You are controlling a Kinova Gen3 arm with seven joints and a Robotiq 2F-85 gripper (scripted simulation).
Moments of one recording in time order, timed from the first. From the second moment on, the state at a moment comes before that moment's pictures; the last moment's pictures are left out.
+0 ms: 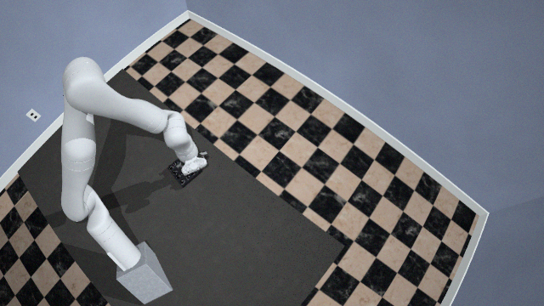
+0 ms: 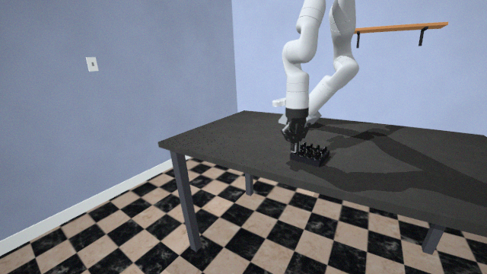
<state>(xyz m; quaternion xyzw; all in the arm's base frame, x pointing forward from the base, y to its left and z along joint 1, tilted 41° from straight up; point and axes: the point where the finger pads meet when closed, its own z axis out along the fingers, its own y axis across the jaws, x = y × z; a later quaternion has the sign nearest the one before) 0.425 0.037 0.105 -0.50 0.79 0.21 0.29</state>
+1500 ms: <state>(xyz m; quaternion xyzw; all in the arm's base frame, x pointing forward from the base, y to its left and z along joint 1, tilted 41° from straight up) 0.425 0.037 0.104 -0.48 0.80 0.21 0.28</state>
